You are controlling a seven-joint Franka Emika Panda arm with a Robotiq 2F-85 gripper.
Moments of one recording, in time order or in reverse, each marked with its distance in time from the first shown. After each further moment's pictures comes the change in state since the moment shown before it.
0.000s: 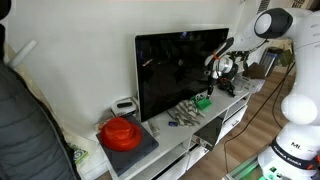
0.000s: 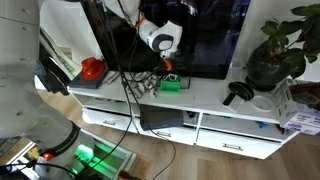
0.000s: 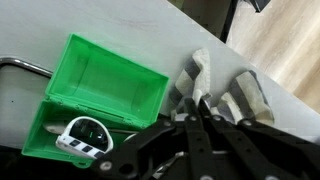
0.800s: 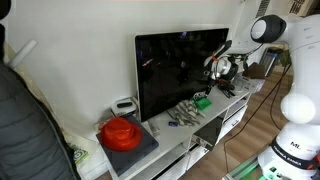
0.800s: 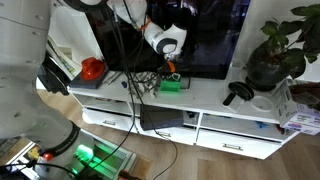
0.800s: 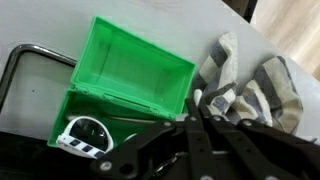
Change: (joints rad) arm -0.033 0.087 0.025 0.097 0.038 0.030 -0.019
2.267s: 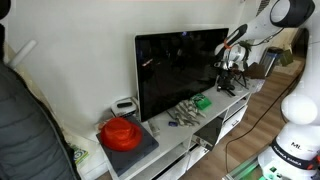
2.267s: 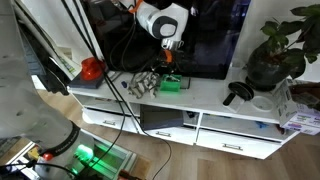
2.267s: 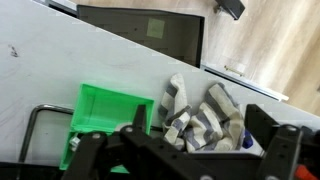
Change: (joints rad) arm 0.035 -0.305 -0.121 -0.201 -0.075 -0.196 0.124
